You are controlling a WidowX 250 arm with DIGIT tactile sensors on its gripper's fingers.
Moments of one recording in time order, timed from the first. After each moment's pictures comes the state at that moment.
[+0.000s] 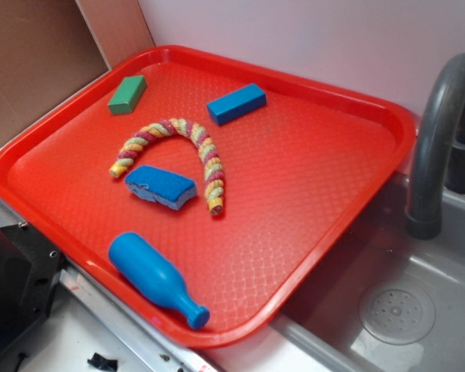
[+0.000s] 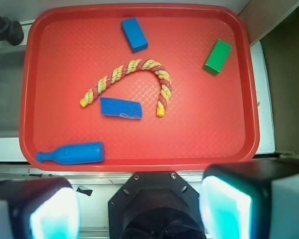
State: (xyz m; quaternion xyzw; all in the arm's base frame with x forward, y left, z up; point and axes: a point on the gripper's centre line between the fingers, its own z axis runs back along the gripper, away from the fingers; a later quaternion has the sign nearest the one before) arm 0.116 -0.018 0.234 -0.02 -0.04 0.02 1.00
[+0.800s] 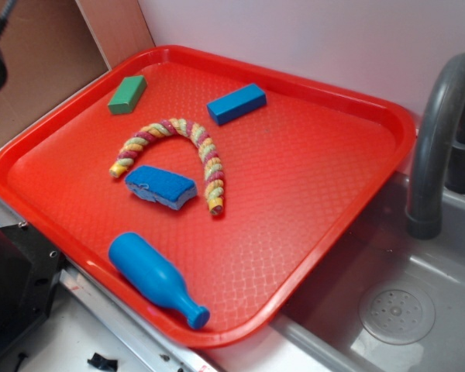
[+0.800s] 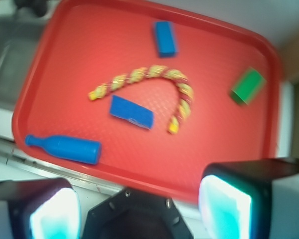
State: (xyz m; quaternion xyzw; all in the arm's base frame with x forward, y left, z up) arm 0.130 -0.019 0.198 -0.01 -0.07 -0.15 0.99
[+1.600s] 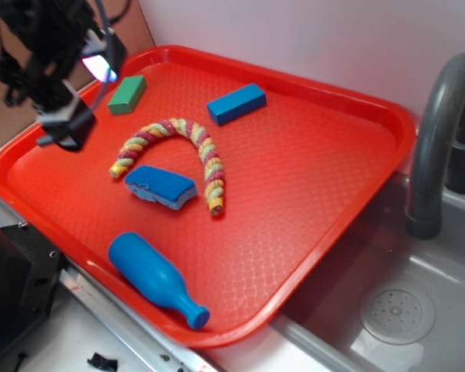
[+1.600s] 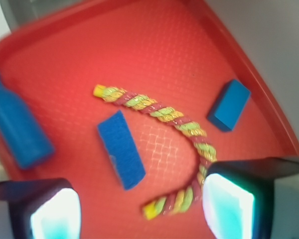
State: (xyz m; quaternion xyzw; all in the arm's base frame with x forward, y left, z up) arm 0.184 -0.032 0.115 0.03 -0.10 -0.51 0.85
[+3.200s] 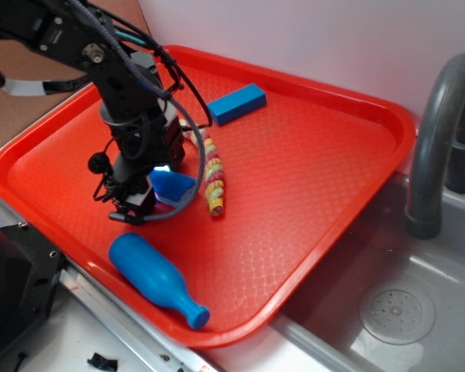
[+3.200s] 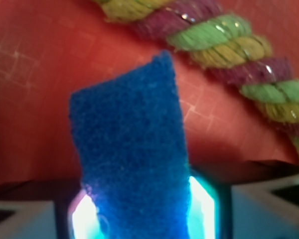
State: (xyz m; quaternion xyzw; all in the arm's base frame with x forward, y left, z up) arm 0.191 -0.037 0.019 0.07 0.02 -0.54 0.84
